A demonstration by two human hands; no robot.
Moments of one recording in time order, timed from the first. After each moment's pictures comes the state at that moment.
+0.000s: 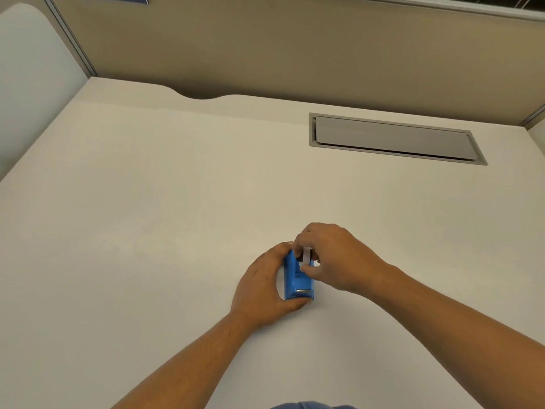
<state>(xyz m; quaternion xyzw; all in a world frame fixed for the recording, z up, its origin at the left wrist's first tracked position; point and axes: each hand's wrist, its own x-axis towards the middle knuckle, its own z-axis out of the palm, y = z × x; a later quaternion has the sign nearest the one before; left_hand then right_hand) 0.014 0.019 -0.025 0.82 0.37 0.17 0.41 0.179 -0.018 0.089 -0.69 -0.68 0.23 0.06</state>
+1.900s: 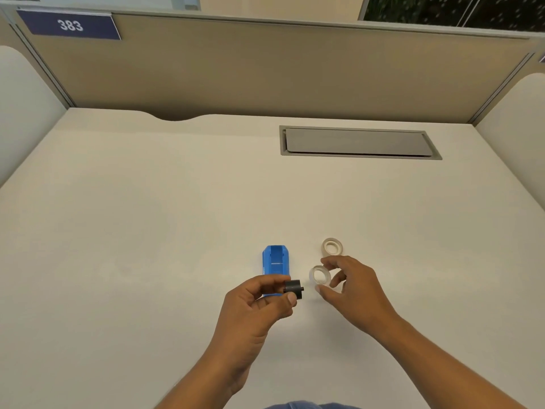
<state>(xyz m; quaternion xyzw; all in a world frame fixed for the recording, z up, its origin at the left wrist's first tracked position) -0.002 -0.051 0.087 0.48 0.42 0.22 0.74 0.202 -0.124 0.029 -0.81 -0.44 0.23 0.31</state>
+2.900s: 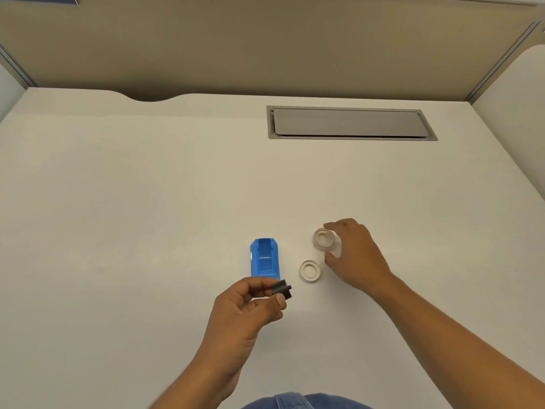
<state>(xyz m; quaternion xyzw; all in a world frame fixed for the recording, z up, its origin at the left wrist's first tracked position) 0.006 -0.047 0.069 0.45 0.45 0.19 0.74 0.253 -0.092 0.018 -0.85 -0.47 0.17 0.16</state>
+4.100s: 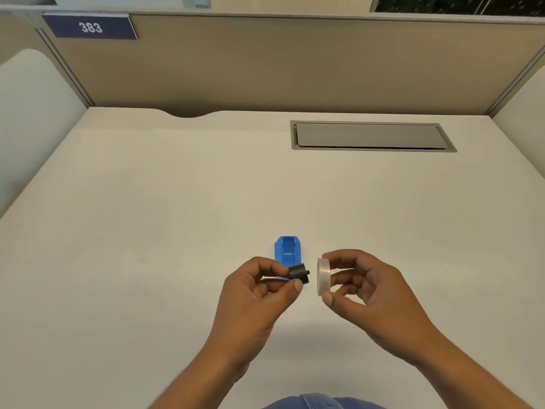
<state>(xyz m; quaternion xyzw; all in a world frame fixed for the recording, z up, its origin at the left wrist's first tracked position) -0.020 -0.054 0.115 0.54 0.42 0.26 0.68 0.152 -0.151 0.119 -0.67 -0.41 0.38 0.49</state>
